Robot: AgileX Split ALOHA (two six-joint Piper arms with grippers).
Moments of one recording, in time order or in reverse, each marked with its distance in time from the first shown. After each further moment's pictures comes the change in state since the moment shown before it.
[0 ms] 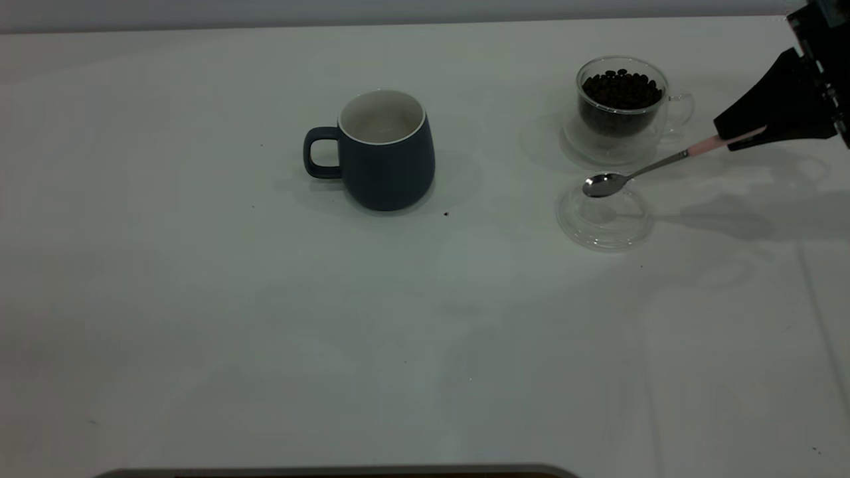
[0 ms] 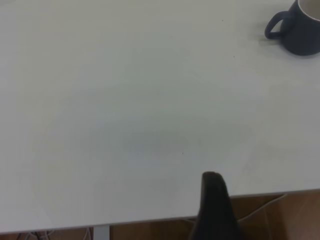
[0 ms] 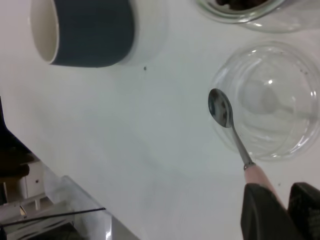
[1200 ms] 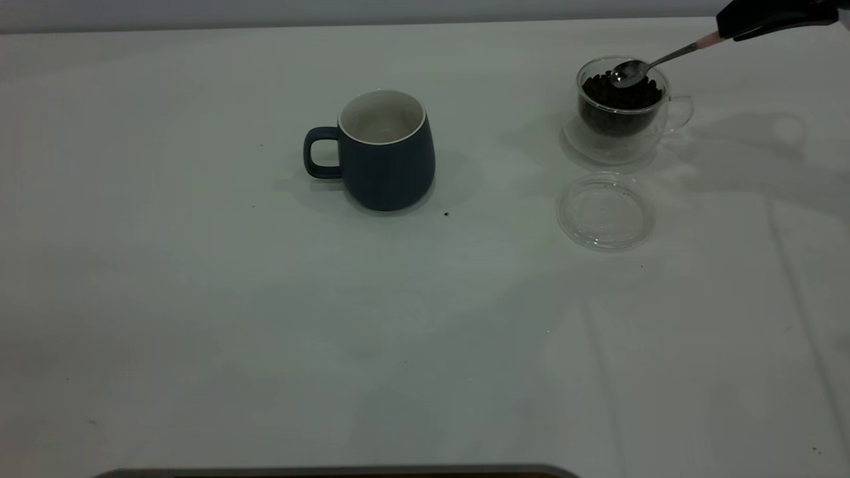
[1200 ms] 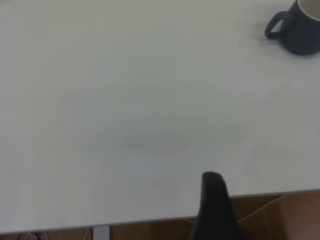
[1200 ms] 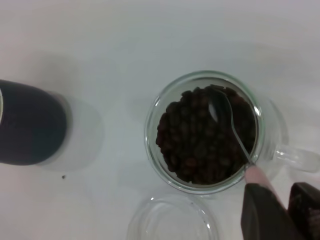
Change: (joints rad) left arm 0.000 0.000 0.000 0.000 0.000 0.000; right arm 0.100 -0.174 0.006 0.099 -0.391 -0.240
